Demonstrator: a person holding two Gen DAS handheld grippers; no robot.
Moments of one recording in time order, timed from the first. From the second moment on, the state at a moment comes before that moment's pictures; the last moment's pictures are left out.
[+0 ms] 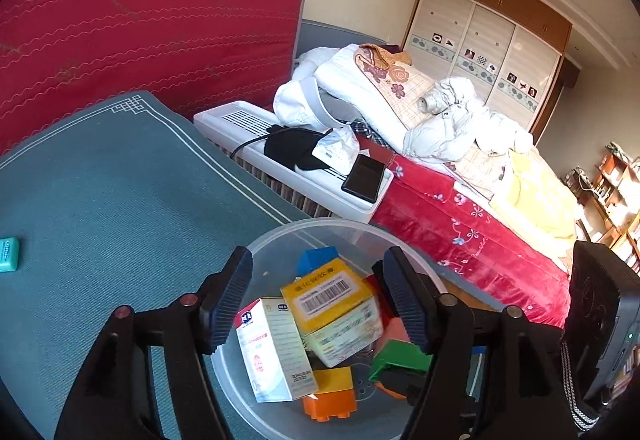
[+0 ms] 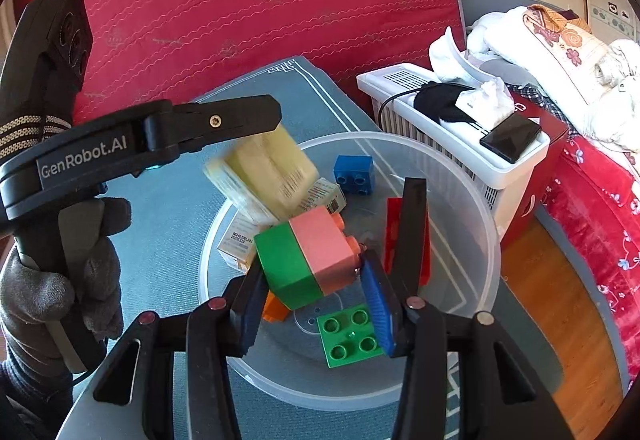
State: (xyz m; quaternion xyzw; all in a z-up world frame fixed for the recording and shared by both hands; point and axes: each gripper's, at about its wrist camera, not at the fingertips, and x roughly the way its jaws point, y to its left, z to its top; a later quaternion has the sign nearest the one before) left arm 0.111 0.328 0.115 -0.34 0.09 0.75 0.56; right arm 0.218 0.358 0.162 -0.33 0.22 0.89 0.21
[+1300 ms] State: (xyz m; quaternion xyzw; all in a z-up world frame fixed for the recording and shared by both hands) left arm 0.001 0.192 0.118 -0.33 0.06 0.86 0.38; right arm 0.136 0.301 0.191 -0.31 0.17 0.93 0.12
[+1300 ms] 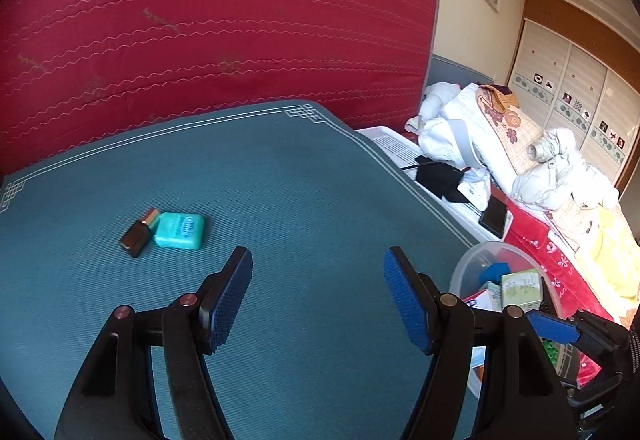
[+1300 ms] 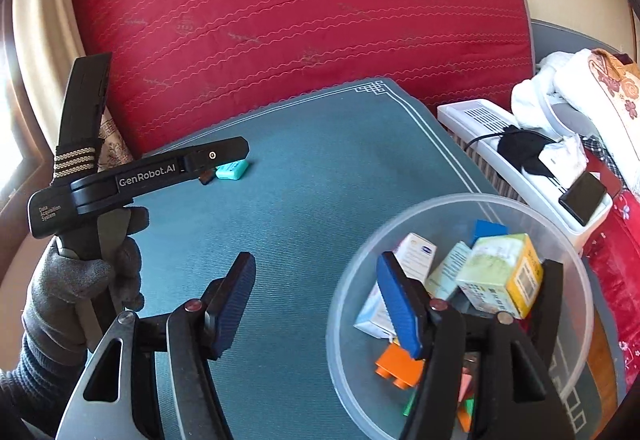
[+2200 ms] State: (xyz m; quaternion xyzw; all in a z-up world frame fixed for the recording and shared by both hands) left arm -0.121 0.121 0.056 -0.37 0.08 0.90 0.21; right arm 0.037 0.264 0.178 -0.34 0.16 0.92 0.07
